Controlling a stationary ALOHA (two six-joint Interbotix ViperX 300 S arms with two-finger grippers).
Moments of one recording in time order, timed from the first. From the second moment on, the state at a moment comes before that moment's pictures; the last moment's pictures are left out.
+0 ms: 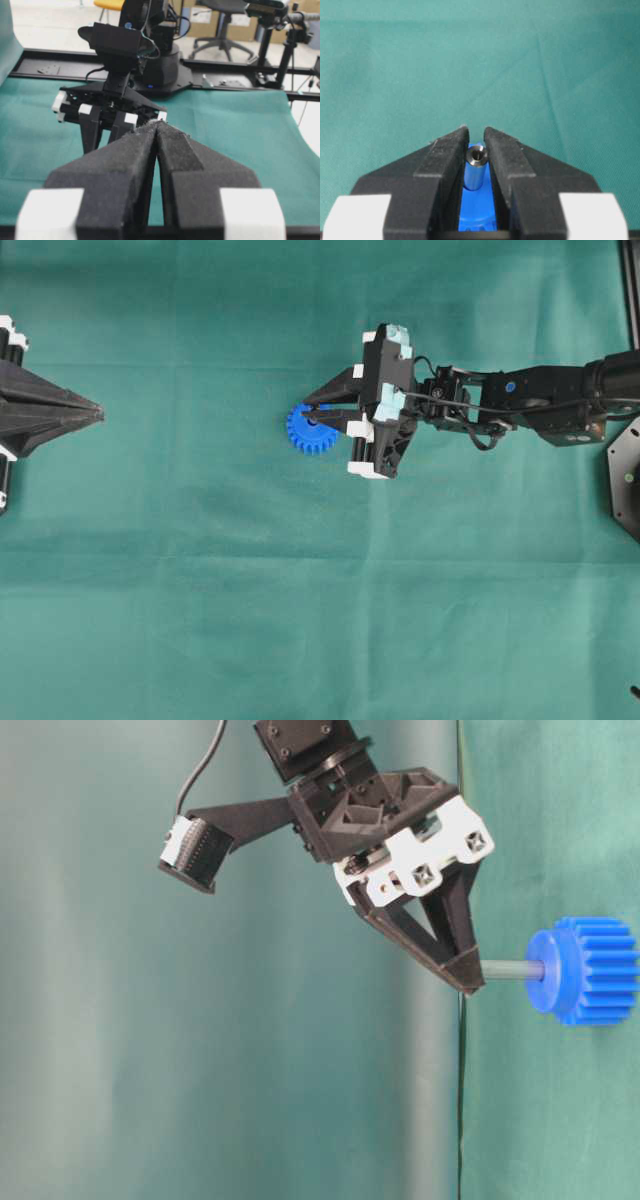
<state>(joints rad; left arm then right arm) 0.00 -1.00 1.21 -0.04 -0.28 -0.02 -0.15 0.12 0.72 0.07 -0.38 0.04</state>
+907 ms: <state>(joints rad) 0.00 -1.00 1.21 -0.04 -0.28 -0.02 -0.15 0.20 0.69 0.07 -0.37 0.04</state>
